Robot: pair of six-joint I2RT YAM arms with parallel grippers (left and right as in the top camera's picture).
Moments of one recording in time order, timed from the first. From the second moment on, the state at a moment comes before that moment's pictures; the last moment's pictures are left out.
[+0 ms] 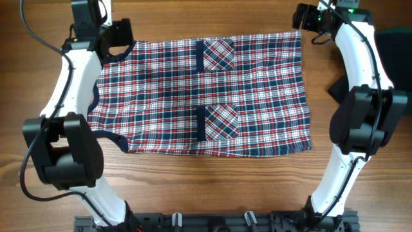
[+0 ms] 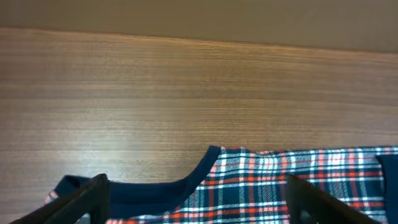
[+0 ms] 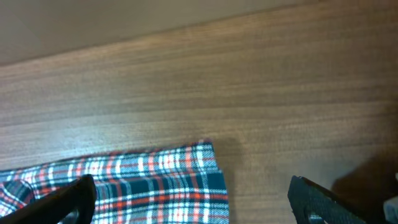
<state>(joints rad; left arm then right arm) 0.06 1.94 1.55 -0.36 0.05 -0.01 -0.09 2.21 1.97 -0.65 -0.09 0.09</state>
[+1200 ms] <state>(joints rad) 0.07 2.27 1.55 -0.08 0.10 0.00 -0.08 2.39 1.97 -0.50 -0.22 0.09</state>
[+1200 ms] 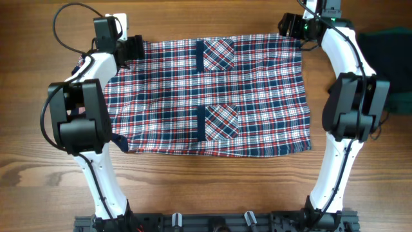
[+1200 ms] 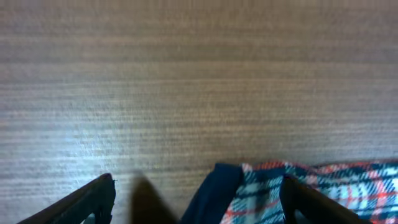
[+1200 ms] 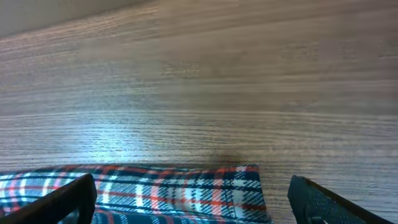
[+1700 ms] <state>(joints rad) 0.07 2.31 1.55 -0.05 0.12 0.00 -0.08 2.44 1.97 -0.52 -0.22 0.09</state>
